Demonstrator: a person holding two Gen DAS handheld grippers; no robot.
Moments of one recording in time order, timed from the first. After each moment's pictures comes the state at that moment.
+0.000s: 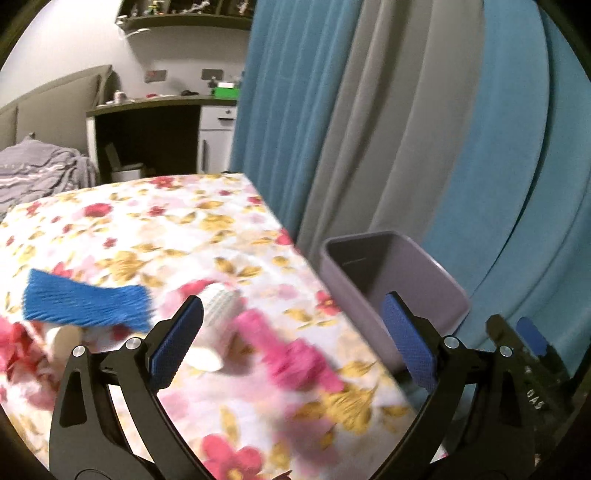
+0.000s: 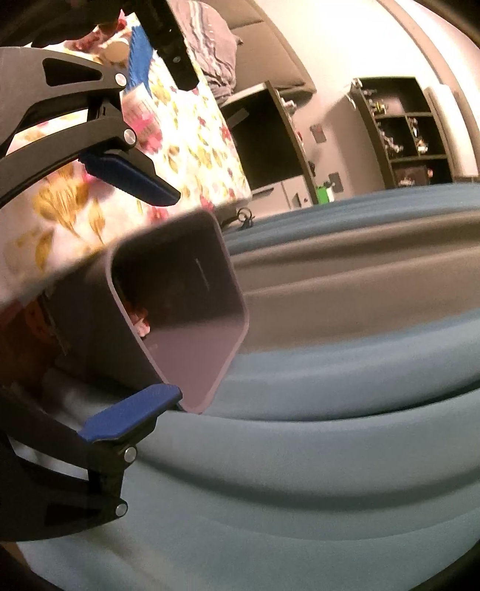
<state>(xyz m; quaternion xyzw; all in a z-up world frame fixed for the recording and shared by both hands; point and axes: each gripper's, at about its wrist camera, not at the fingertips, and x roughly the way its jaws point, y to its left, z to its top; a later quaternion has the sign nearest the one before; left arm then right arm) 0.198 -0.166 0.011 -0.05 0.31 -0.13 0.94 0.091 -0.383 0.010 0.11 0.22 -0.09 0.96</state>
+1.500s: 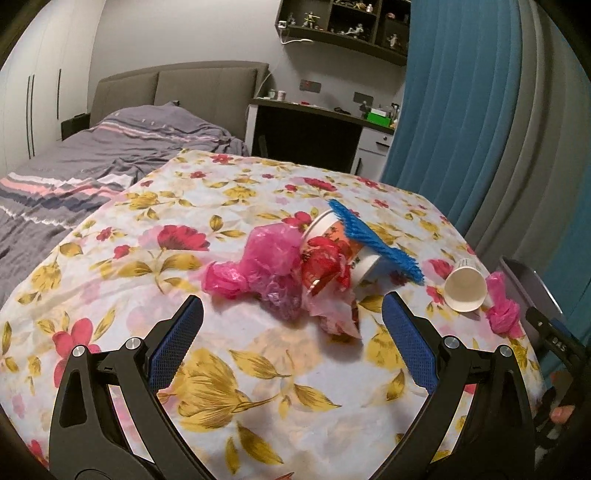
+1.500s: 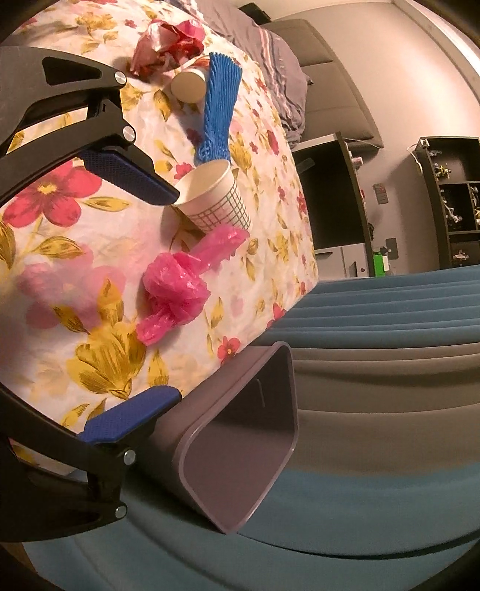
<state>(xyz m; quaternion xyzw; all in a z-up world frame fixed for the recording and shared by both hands) 0.080 0.087 -0.035 -0.11 0.28 0.10 0.95 0.127 -0.244 -0.042 0.05 0.30 0.00 0.95</state>
